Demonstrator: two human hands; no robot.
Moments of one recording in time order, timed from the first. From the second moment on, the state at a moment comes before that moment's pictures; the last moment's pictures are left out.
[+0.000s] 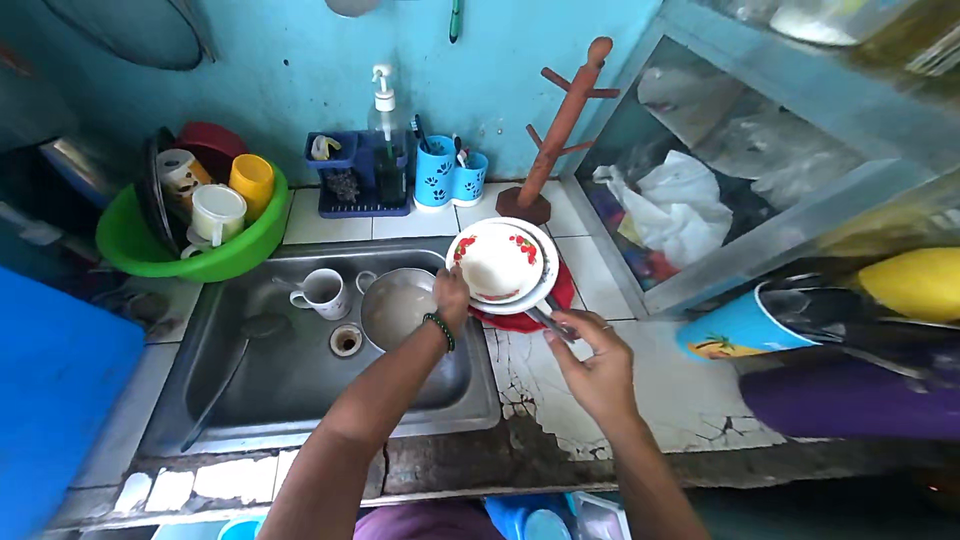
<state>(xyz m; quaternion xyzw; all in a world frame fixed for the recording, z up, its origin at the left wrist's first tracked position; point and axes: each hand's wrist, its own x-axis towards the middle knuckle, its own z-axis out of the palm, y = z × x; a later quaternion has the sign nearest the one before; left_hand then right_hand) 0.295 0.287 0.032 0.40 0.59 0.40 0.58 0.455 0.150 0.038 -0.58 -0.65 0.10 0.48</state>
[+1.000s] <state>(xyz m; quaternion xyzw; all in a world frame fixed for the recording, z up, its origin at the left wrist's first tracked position) -0.015 0.301 -0.026 0.59 0.69 0.25 0.34 0.104 0.333 0.010 -0.42 -0.82 0.34 0.21</state>
